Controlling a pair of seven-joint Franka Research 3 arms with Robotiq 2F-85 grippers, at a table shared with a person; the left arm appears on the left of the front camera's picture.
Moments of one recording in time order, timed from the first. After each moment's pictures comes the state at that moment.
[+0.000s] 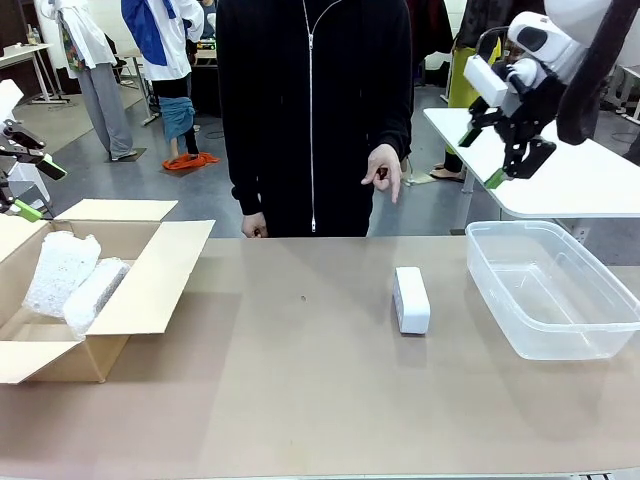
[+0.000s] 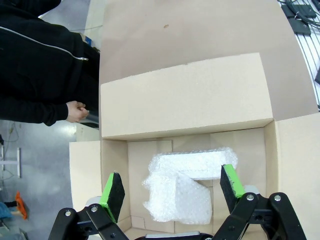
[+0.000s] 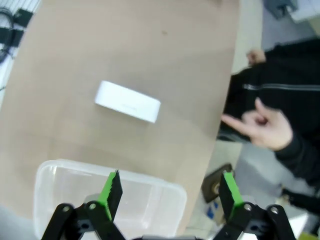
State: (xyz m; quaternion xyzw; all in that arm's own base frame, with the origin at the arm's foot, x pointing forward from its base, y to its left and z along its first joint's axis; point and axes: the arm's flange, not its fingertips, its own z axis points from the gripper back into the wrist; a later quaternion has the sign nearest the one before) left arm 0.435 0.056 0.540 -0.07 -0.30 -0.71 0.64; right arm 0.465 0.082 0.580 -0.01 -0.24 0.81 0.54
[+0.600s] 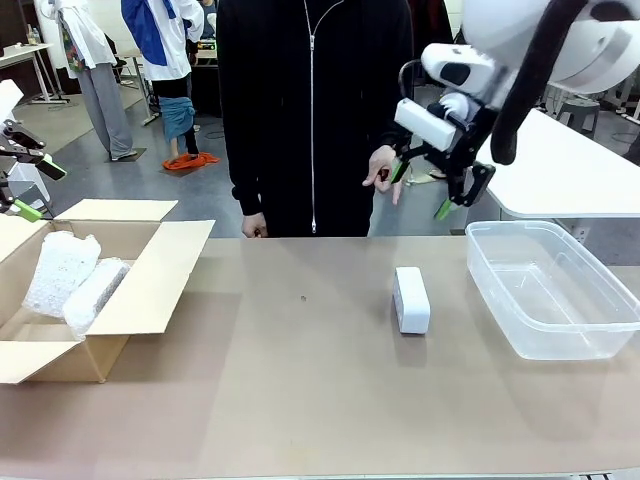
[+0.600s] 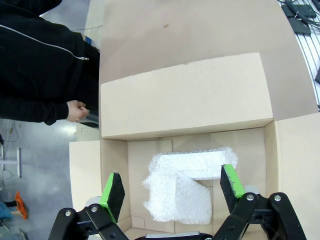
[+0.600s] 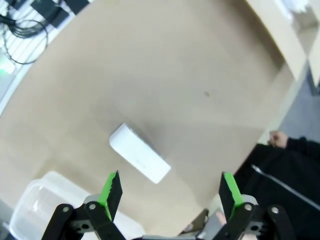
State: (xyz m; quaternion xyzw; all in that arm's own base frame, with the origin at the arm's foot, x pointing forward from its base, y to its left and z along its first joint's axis) left arm 0.435 0.057 0.540 -0.07 -0.30 -0.71 0.64; right arm 0.434 0.189 0.552 0.02 -0.18 0.91 0.37
